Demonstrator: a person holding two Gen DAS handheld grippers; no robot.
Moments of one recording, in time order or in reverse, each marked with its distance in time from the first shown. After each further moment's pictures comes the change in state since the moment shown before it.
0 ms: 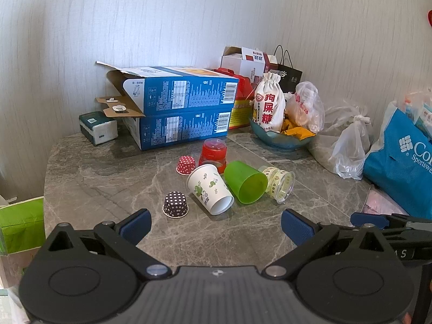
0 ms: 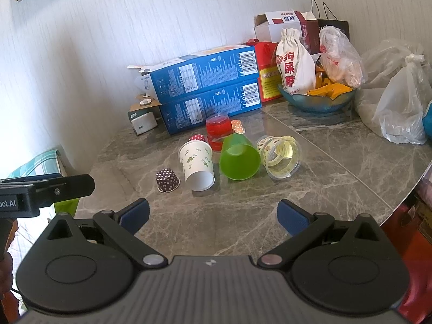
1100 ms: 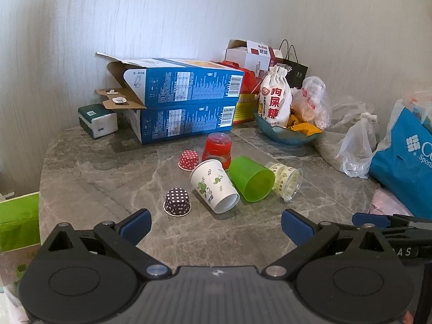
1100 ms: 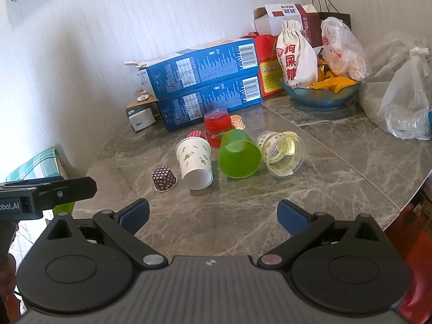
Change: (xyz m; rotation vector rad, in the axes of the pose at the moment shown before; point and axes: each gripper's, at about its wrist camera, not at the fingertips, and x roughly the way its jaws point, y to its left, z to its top) left arm 0.025 0.008 -0.001 -0.018 0.020 0.007; right arm 0.019 -0.009 0.003 0.015 0.024 0.009
